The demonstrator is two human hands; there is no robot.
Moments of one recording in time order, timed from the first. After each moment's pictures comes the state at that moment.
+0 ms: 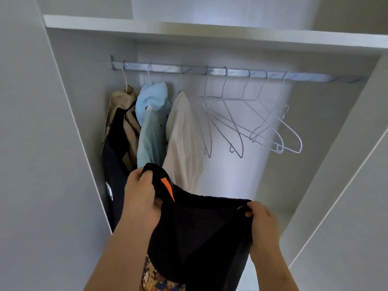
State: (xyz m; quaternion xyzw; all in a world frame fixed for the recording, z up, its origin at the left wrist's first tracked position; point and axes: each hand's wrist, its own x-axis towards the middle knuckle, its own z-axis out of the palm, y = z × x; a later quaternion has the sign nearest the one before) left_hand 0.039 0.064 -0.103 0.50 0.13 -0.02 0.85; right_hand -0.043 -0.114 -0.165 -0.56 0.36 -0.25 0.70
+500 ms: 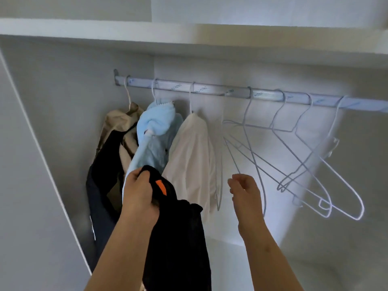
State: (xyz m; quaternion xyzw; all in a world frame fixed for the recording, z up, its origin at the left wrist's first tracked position) left_hand 0.180 -0.014 -0.083 0.46 0.17 0.08 0.87; right_hand 0.161 -0.187 -0.120 -0.68 0.17 -0.21 0.68
